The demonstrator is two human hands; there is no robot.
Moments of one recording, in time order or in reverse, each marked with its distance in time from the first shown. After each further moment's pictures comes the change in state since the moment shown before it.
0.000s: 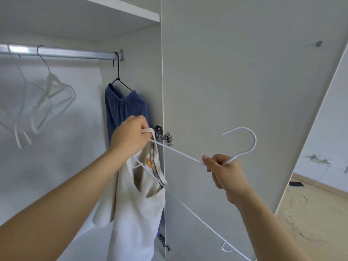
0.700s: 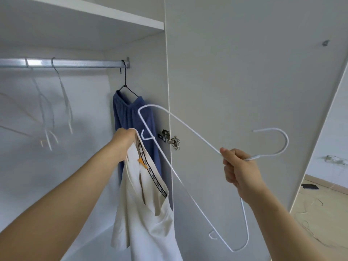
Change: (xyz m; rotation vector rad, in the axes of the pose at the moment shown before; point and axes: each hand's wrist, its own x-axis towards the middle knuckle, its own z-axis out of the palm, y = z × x) left_hand 0.017 -0.023 -0.010 -0.610 -0.139 -0.750; right_hand 0.010 -0.005 -0.006 0.377 0.039 -0.038
